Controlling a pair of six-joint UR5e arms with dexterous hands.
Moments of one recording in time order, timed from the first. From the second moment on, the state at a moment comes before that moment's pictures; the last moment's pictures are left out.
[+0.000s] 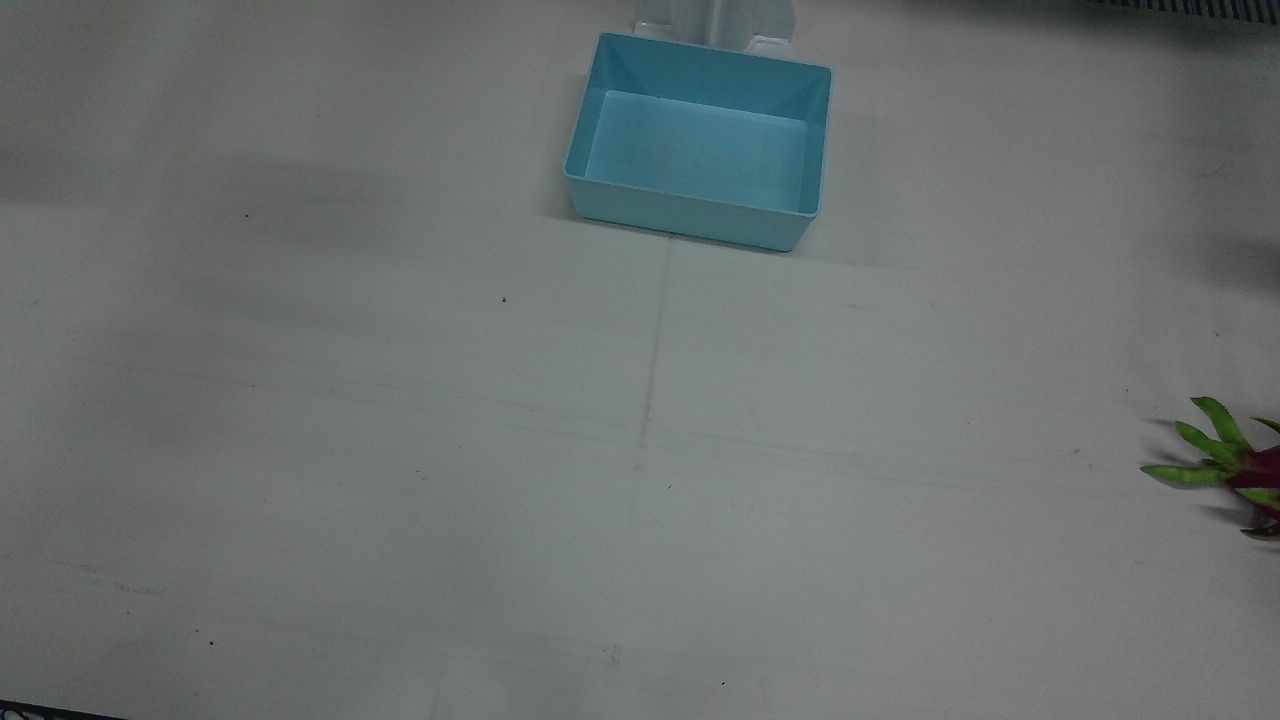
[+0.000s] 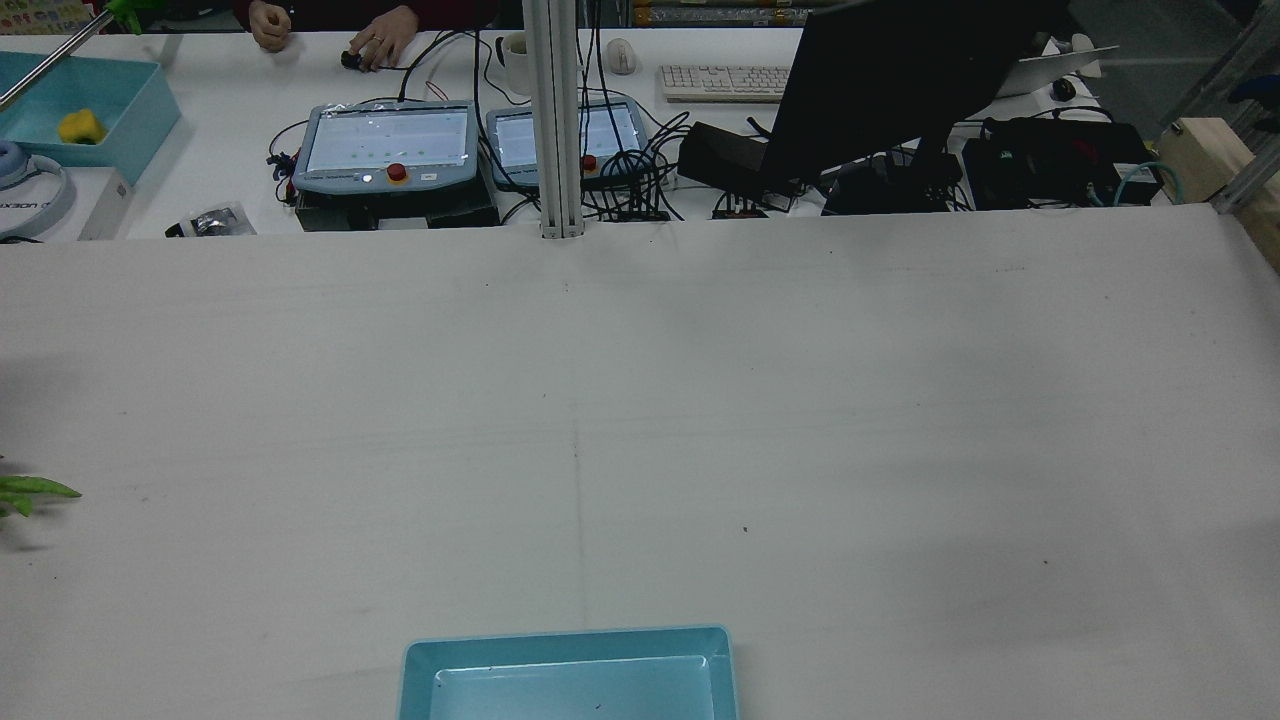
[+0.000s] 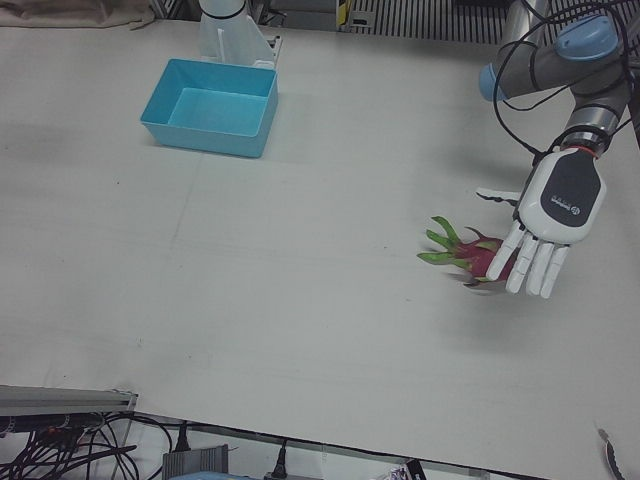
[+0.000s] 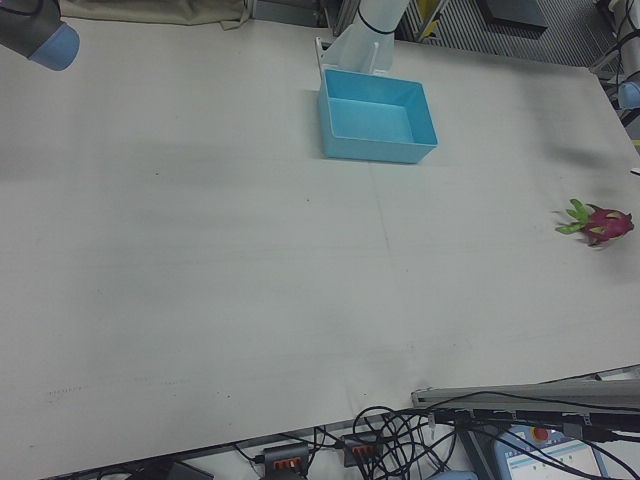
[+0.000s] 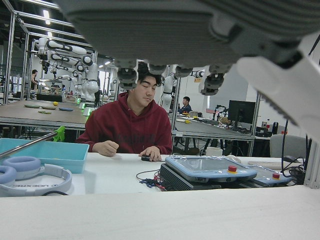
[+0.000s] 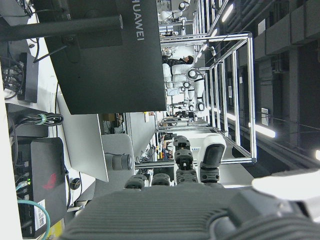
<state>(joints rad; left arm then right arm) -1.27 -1.40 -1.68 -0.25 1.62 1.49 1.50 -1.55 1.57 -3.25 -1.45 0.11</state>
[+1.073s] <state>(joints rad) -1.18 -1.38 -1.51 -0.34 1.63 1.55 1.50 -1.55 1.57 -3.25 -1.45 0.11</state>
